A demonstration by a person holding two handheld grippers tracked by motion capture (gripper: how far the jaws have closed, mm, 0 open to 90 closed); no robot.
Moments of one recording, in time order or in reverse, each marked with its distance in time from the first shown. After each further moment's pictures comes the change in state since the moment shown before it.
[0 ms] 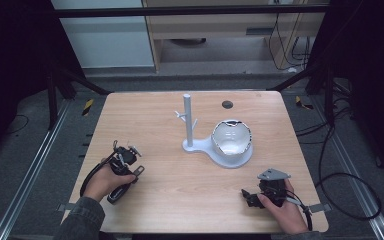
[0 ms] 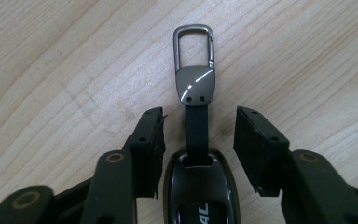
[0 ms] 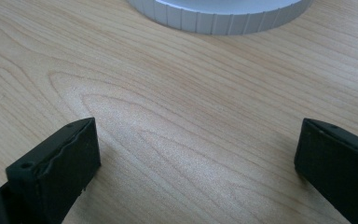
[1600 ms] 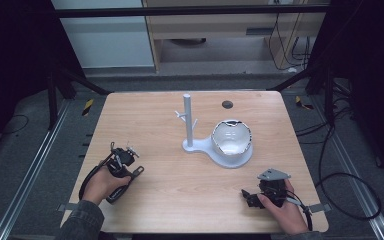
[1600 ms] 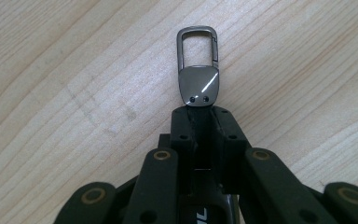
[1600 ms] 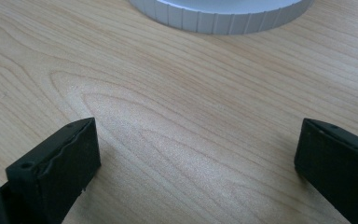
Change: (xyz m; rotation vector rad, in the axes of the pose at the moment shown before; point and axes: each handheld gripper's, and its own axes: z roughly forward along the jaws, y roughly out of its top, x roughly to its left) left arm 0.002 -0.007 0.000 -0.060 -0.013 0.002; right arm 0.000 0.000 0.000 -0.001 0.004 -0.006
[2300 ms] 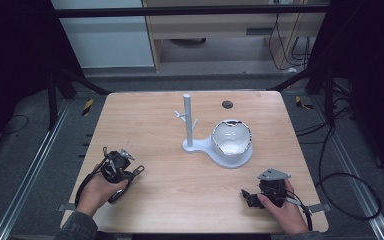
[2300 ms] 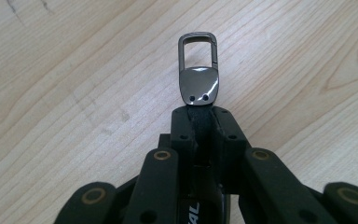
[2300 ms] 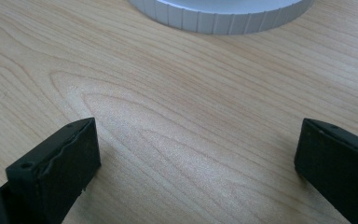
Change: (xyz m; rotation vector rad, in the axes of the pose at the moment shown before) left arm -0.013 -0.020 -0.018 -0.169 0.021 0.010; right arm 0.000 0.000 0.000 0.000 -0.002 -0.002
